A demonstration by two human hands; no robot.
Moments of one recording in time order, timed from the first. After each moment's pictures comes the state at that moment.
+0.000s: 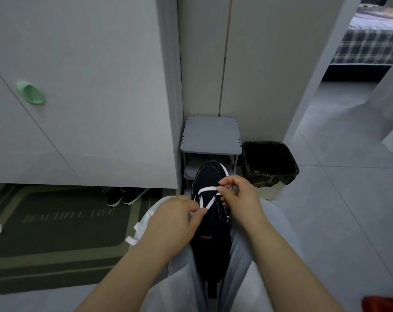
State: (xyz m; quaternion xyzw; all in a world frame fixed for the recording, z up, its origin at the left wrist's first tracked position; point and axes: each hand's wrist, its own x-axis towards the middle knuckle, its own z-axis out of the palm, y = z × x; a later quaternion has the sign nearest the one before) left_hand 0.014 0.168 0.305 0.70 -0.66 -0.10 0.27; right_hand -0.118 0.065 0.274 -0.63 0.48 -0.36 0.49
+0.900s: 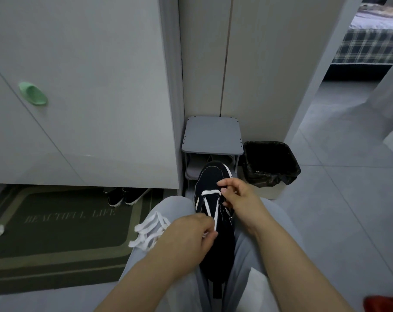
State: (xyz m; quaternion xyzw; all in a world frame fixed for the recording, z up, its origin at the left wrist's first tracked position) left_hand -0.001 0.186 0.302 0.64 -0.72 -0.14 0.21; right_hand -0.118 0.070 0.280 -0.58 0.45 -0.32 0.60
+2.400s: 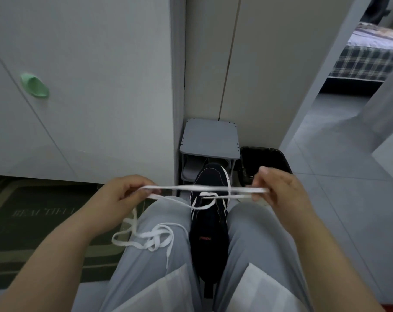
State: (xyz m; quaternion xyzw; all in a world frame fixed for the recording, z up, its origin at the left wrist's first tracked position) left_hand 0.096 0.207 0.360 0.70 -0.56 -0.29 0.33; right_hand -0.172 0.078 0.354 -0.64 0.34 -0.40 0.56
